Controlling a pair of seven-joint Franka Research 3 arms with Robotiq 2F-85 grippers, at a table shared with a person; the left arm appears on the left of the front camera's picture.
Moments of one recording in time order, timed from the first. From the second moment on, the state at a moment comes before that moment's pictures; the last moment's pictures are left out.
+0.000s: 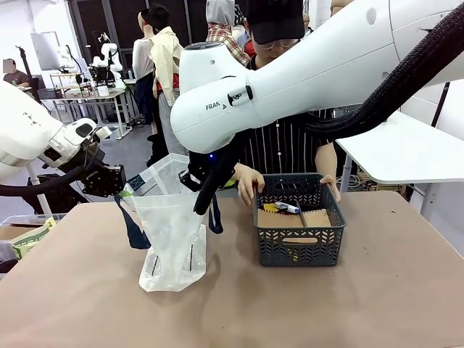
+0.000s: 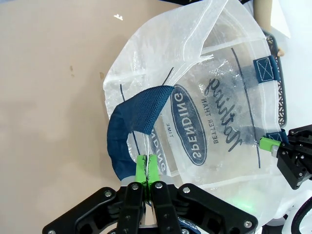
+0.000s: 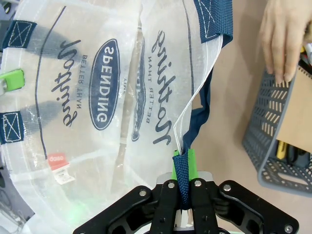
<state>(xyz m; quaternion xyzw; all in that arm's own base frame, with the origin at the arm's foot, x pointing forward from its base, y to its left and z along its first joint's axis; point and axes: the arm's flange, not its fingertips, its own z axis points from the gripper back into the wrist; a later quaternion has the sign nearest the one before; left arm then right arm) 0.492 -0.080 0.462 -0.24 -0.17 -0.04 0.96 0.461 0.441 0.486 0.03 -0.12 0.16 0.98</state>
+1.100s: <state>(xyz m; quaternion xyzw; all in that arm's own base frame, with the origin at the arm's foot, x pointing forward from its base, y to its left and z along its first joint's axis) 0.492 -0.080 0.462 -0.24 -0.17 -0.04 0.96 0.461 0.441 0.486 0.03 -0.12 0.16 0.98</state>
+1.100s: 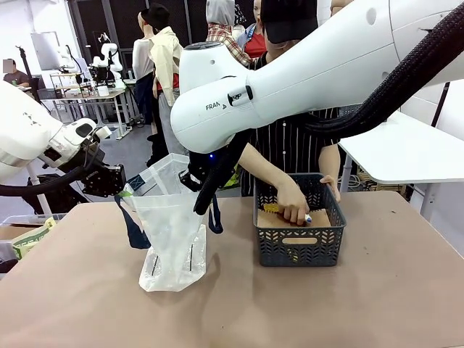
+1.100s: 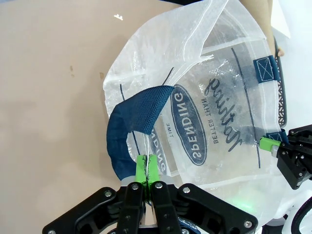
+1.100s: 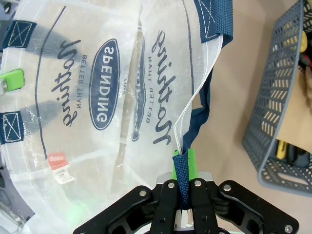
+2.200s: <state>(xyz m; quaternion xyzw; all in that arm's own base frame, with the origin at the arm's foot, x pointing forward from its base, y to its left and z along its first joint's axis) 0.492 -0.080 0.462 -0.24 -0.17 -0.04 0.96 0.461 0.441 0.486 0.03 -0.12 0.16 0.98</state>
